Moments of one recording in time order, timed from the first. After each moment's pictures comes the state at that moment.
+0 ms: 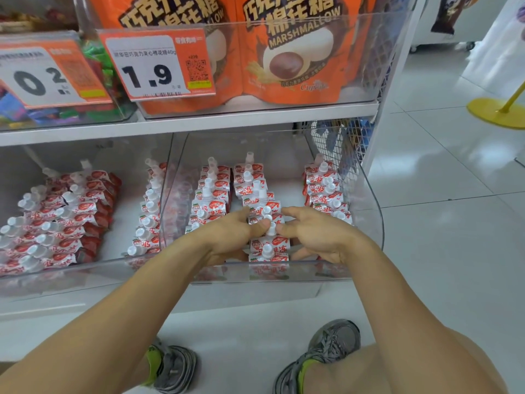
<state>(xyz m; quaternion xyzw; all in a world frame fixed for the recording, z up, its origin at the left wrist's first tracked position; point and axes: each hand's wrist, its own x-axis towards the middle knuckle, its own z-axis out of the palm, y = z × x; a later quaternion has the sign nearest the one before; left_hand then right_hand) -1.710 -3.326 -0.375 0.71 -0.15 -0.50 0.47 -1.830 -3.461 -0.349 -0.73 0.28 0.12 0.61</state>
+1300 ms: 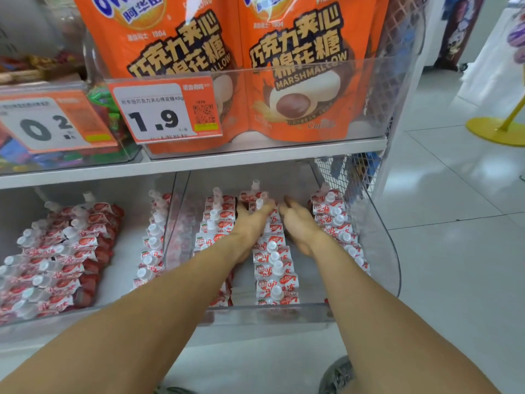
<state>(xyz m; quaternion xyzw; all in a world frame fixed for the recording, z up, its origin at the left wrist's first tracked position) -1.659 -3.404 -0.398 0.73 -0.06 -0.31 0.61 -1.731 -3.487 -0.388 -0.66 0.35 -0.08 0.66</state>
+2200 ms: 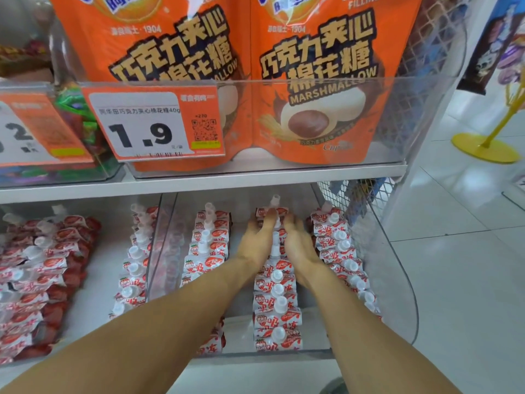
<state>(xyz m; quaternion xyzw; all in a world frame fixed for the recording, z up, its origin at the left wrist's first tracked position) -1.653 -3.424 -0.413 0.76 -0.13 -0.30 0.56 -1.711 -3.497 -0.425 -0.62 0.37 -0.14 0.67</state>
